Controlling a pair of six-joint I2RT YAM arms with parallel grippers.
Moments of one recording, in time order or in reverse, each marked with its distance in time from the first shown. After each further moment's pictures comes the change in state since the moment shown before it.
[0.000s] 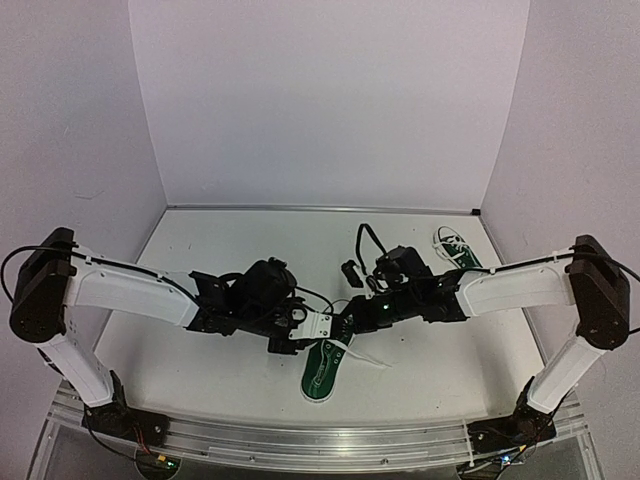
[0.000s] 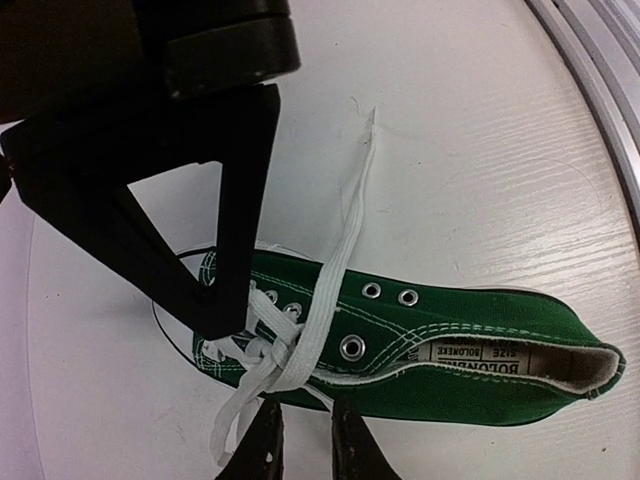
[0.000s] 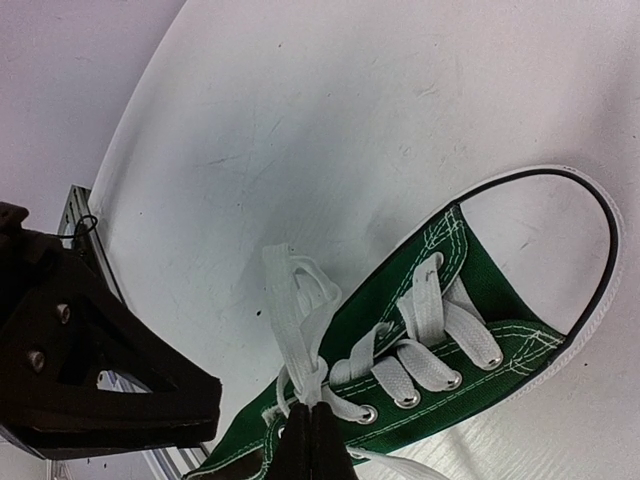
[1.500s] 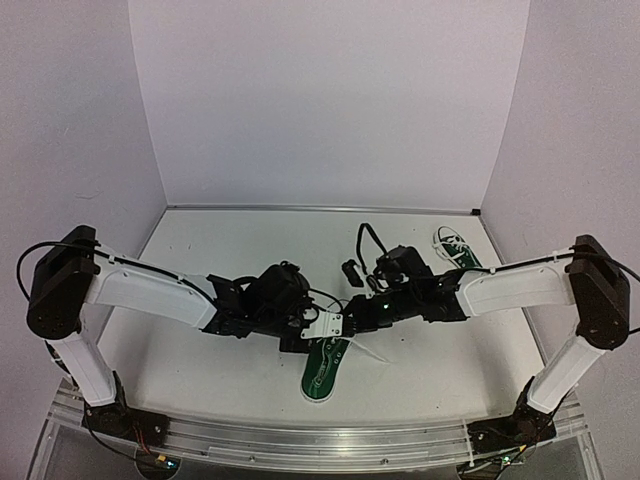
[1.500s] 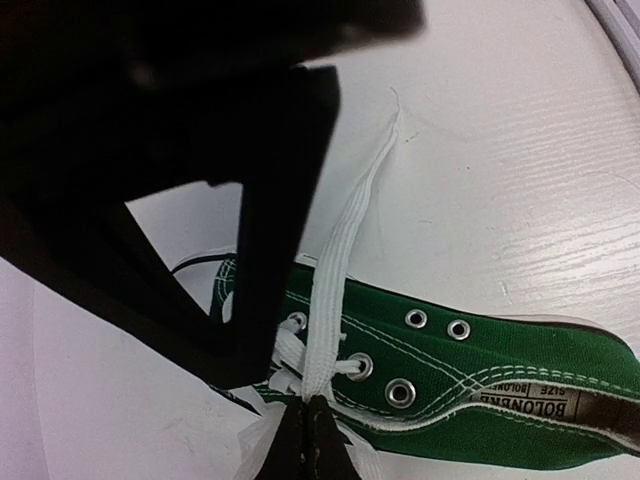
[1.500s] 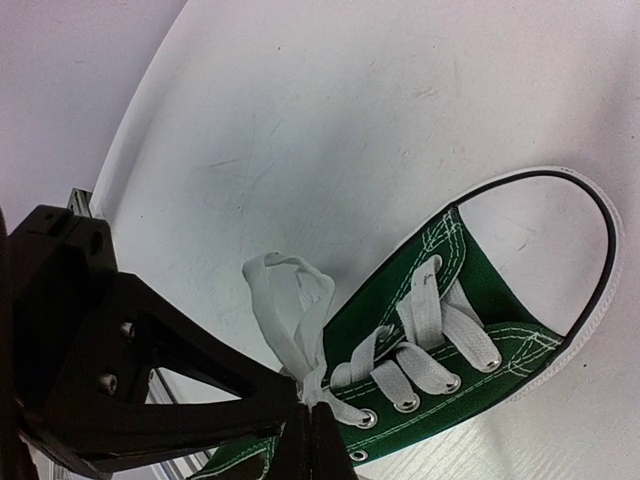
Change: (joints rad) left arm -0.011 0.100 0.048 0.052 -0.072 -0.021; right arm -0.002 0.000 0.000 0.003 -0.001 0.005
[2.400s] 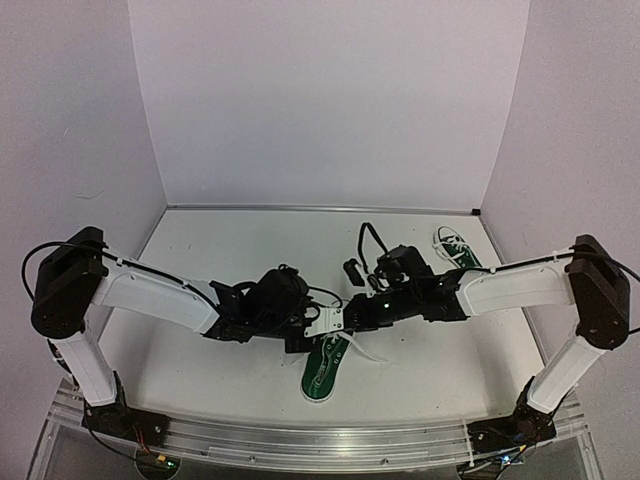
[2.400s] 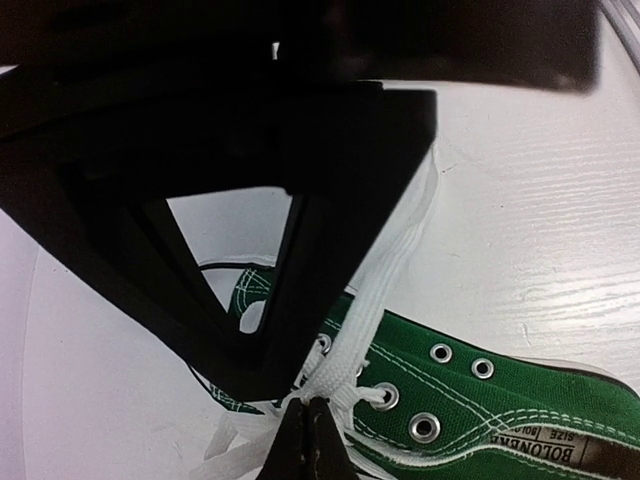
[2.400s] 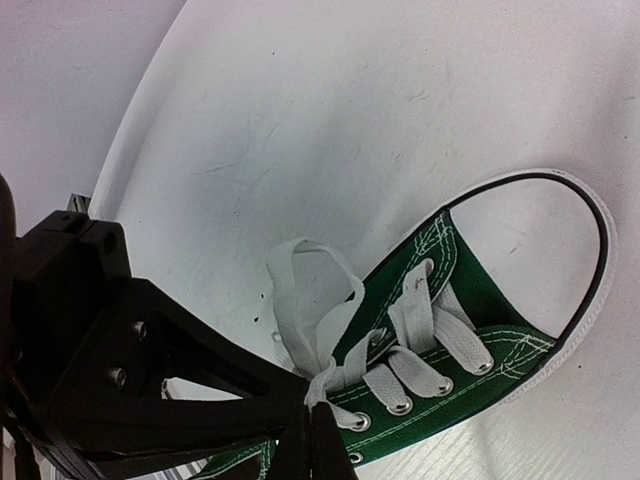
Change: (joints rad) left arm 0.003 0.019 -0.037 0.127 -0.031 -0.114; right arm -0.001 0.000 -0.001 0.005 0.003 0.008
